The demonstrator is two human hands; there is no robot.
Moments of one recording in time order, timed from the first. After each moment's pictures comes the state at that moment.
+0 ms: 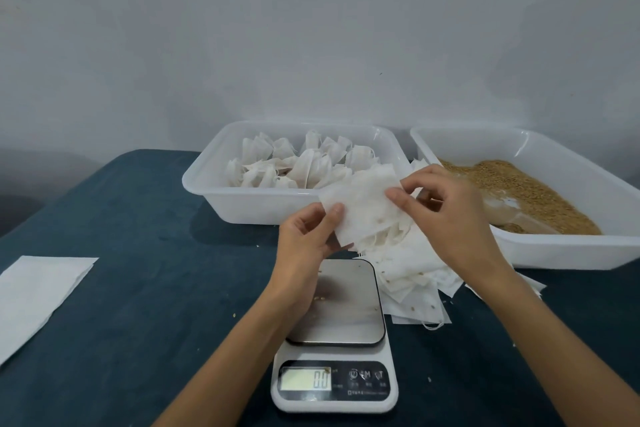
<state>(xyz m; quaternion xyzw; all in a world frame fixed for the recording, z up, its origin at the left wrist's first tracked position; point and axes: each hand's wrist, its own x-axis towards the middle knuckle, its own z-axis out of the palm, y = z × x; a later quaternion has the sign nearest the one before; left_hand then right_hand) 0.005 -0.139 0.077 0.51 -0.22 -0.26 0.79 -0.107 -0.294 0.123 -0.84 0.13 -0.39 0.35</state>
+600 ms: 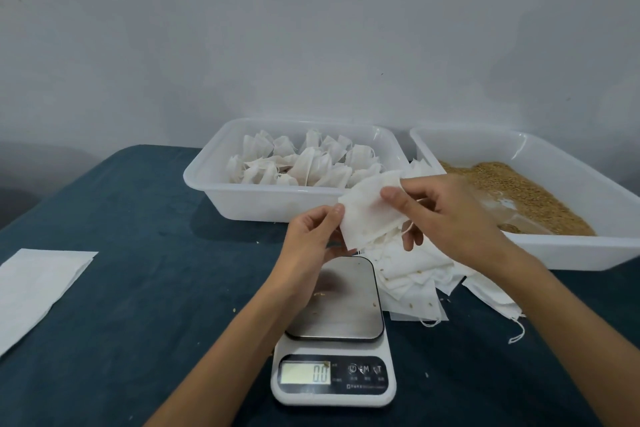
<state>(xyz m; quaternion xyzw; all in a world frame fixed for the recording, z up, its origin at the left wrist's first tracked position) 0.007 -0.139 0.078 0.55 -0.19 -0.30 0.75 -0.115 -0.287 0.145 -0.89 0.06 -0.25 0.39</state>
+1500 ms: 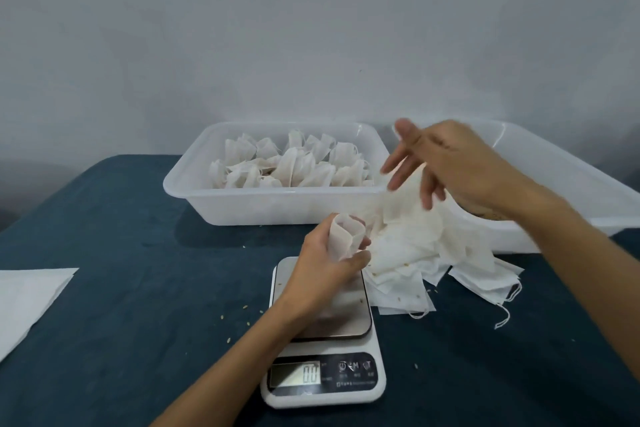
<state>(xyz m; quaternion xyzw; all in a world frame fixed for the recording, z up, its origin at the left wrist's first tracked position) -0.013 -0.148 0.055 0.63 -0.37 -0.22 0.64 -0.118 -0.320 0.194 -0.89 0.13 -0.19 0.38</state>
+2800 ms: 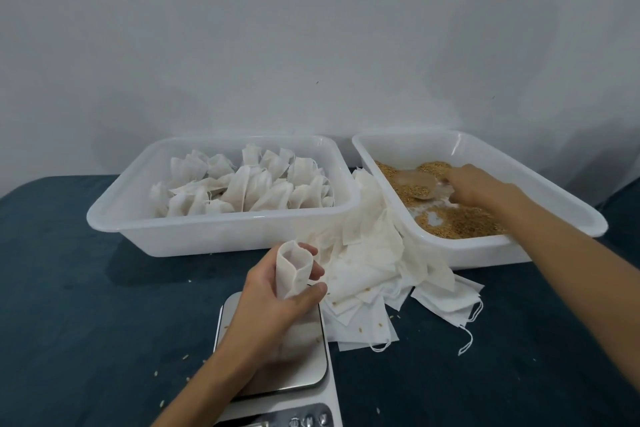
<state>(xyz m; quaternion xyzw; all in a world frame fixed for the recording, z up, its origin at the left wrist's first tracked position) -0.013 -0.147 0.055 0.60 -0.36 -0.23 0.67 -0.122 -0.574 0.099 -0.92 0.39 0.03 -0.08</state>
